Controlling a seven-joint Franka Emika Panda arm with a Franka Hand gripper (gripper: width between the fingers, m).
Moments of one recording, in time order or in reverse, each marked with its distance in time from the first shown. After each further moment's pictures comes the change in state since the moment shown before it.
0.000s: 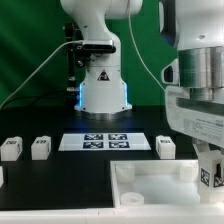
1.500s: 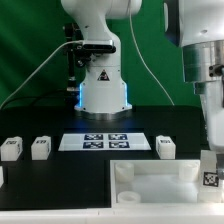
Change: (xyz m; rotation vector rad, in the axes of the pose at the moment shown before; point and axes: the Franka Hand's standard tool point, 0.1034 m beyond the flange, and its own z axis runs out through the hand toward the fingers) arm -0.011 -0.005 -0.009 0.063 -0.008 0.430
